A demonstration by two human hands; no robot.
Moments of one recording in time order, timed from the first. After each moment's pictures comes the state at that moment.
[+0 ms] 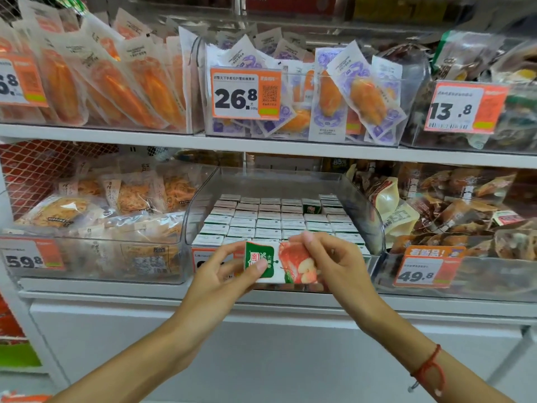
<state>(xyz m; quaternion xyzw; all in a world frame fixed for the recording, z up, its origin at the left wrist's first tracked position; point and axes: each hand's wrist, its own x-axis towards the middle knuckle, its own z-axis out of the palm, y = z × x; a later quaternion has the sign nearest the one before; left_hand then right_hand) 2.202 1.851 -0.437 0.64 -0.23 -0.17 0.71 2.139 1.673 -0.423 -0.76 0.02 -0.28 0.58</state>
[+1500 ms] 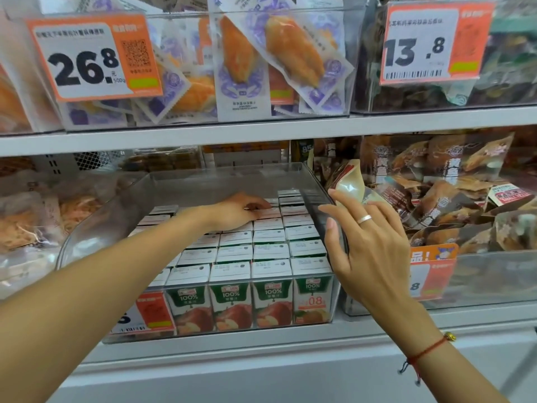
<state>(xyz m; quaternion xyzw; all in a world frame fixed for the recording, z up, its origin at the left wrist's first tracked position) 2.382 1.643 -0.411 0.86 -0.46 -0.11 0.21 2.169 1.516 -0.455 -0.82 0.09 -0.56 -0.08</state>
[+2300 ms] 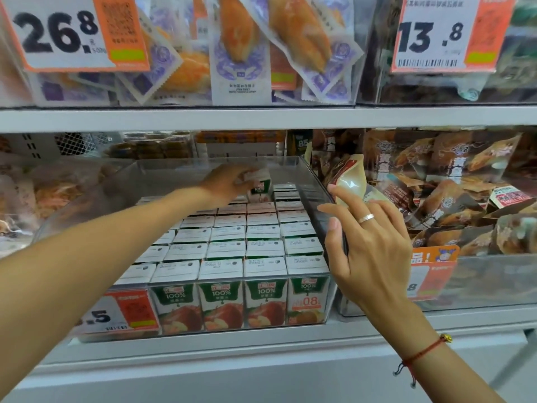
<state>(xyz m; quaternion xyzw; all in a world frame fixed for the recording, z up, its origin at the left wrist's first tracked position) 2.416 1.629 -0.409 0.84 -0.48 0.03 0.26 2.169 1.518 -0.455 -0.83 0.10 -0.55 -0.07</state>
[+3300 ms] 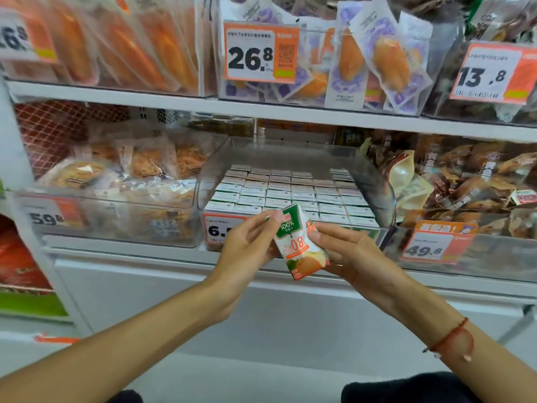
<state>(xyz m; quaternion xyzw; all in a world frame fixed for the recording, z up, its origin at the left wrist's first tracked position) 2.192 1.827 -0.439 0.62 -0.21 -0.18 0.73 2.123 1.657 -0.431 -0.71 0.08 -0.05 0.70</state>
